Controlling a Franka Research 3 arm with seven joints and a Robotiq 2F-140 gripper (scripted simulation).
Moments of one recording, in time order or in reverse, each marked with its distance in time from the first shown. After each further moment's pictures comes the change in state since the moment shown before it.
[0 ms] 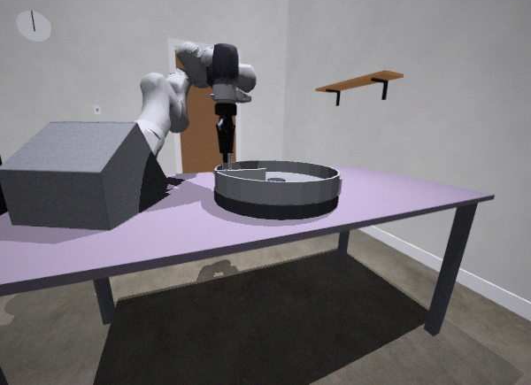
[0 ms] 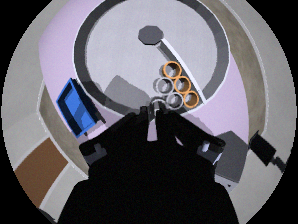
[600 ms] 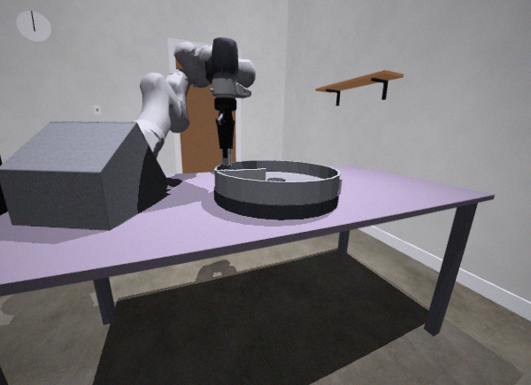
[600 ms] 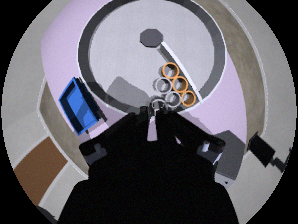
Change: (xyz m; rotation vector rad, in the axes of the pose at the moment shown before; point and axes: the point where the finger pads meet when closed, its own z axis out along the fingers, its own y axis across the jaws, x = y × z) arm 0.000 0.001 -0.017 0.000 0.005 -0.011
